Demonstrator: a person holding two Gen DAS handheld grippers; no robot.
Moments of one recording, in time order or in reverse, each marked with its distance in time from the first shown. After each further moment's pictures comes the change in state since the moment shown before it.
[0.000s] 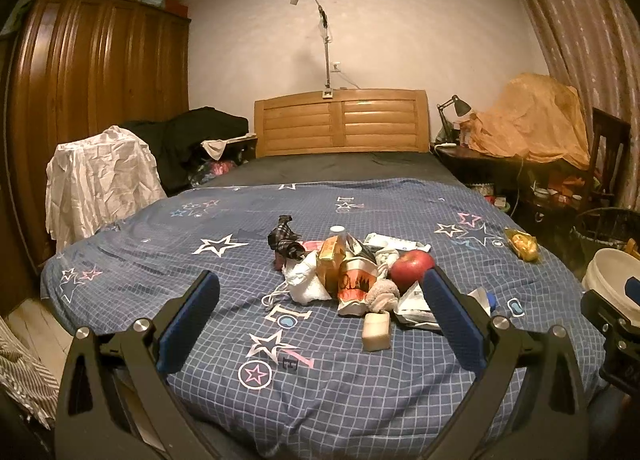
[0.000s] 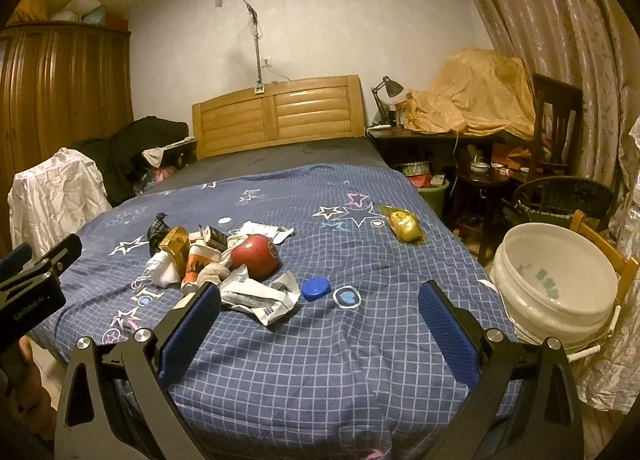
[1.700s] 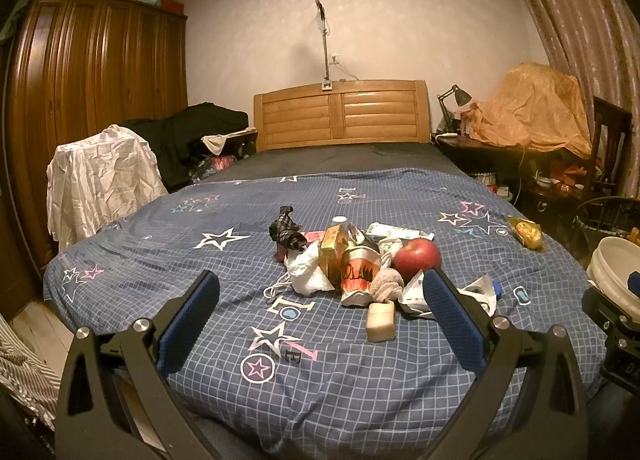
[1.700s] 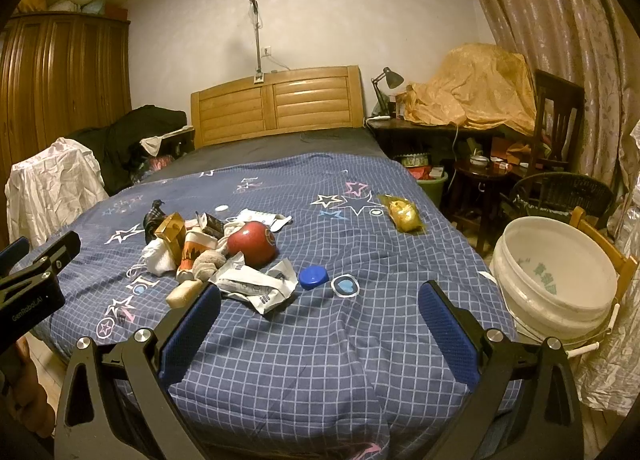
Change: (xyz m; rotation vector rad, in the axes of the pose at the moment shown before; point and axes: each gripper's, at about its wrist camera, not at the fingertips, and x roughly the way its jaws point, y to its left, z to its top) left arm 0.004 0.002 -0.011 0.017 0.019 0.004; right arm 0.005 0.002 -0.007 -0.011 0.039 -0.012
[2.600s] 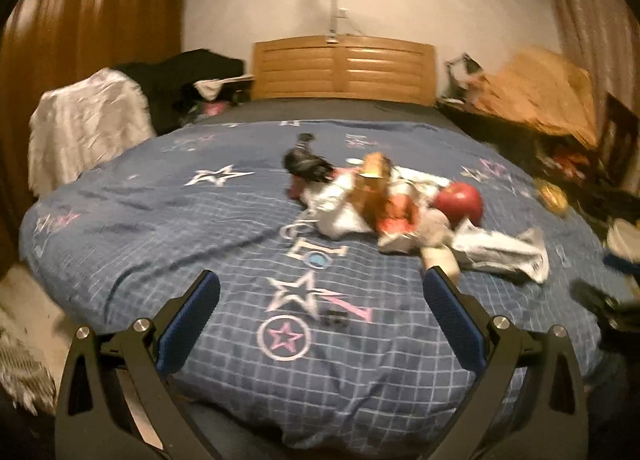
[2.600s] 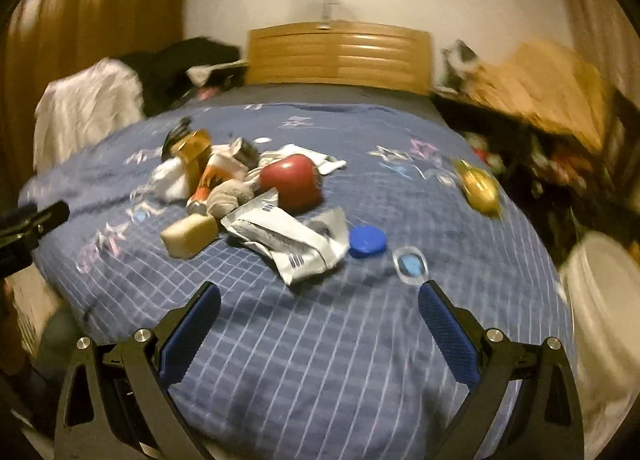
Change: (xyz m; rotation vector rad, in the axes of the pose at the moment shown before) left arm 0.071 0.054 -0.047 -0.038 0.176 -0.074; right arm 0.119 0.045 -0.019 -0.300 0.172 0.173
